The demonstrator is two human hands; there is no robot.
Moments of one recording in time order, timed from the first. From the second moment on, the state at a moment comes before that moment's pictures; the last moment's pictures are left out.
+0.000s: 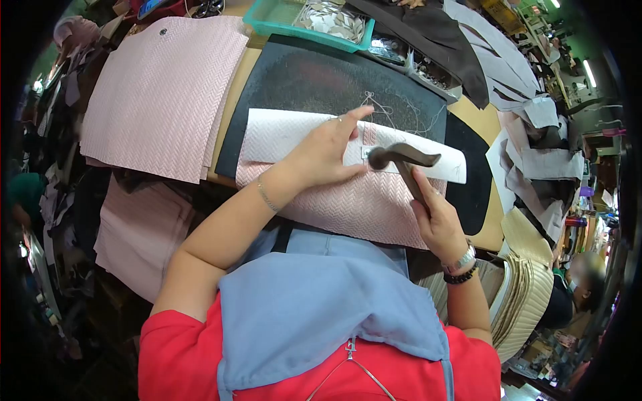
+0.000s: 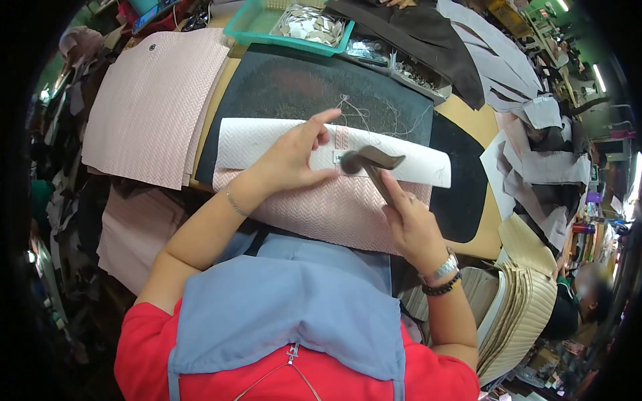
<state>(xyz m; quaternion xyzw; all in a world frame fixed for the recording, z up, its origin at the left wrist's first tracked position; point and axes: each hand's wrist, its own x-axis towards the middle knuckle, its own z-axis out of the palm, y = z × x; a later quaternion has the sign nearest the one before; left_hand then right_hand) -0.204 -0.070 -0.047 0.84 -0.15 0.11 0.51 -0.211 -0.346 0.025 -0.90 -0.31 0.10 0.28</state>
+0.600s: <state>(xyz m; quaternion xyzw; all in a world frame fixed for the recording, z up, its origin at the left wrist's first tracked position) -0.219 0.058 -0.050 0.84 0.10 0.05 0.53 -0.173 -0.441 -0.014 -0.95 -0.21 -0.16 0.19</state>
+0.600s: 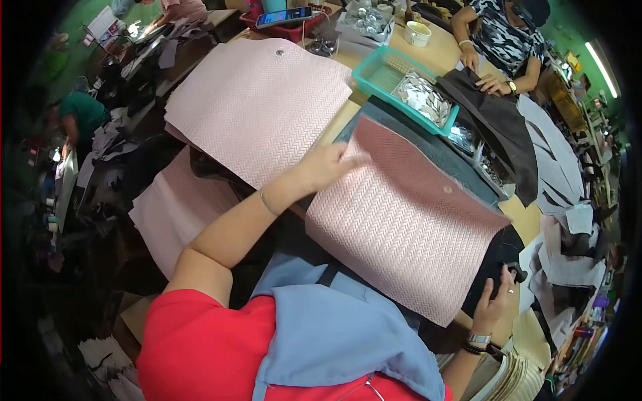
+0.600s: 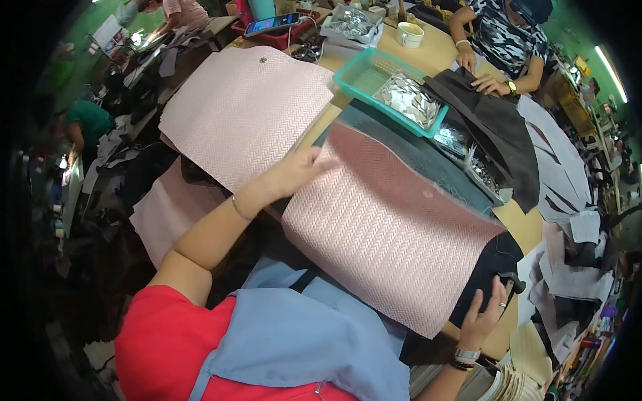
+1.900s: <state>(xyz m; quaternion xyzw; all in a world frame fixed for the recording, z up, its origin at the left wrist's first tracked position) -0.242 0.151 0.017 0.96 0.24 0.11 -0.10 -0.187 -0.341 -0.032 -0.91 -0.29 -0.11 0.28</state>
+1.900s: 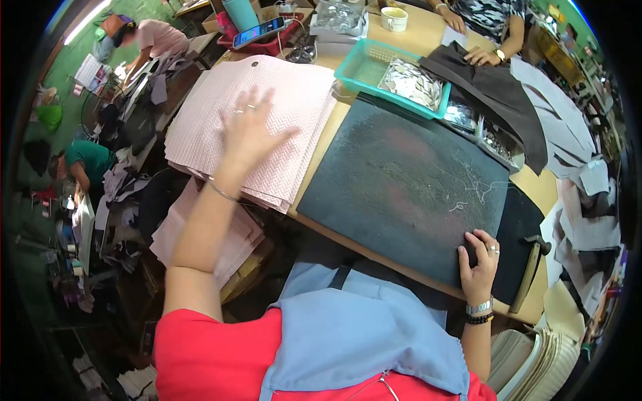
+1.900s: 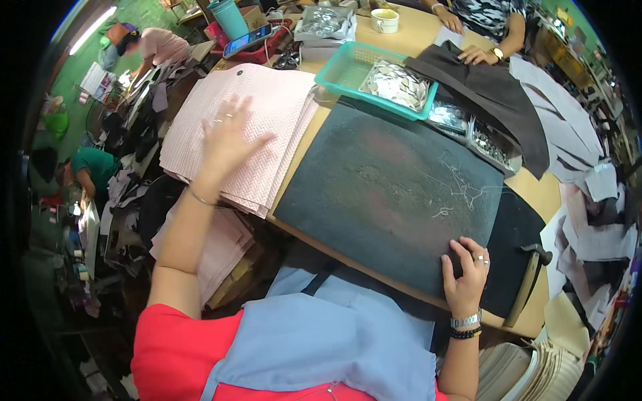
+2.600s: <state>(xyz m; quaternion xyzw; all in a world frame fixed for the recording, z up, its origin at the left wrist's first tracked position) -0.256 0.245 0.159 0.90 0.21 0.15 0.35 -0.183 -0.348 -0.037 -0.90 -0.29 -0.10 0.32</state>
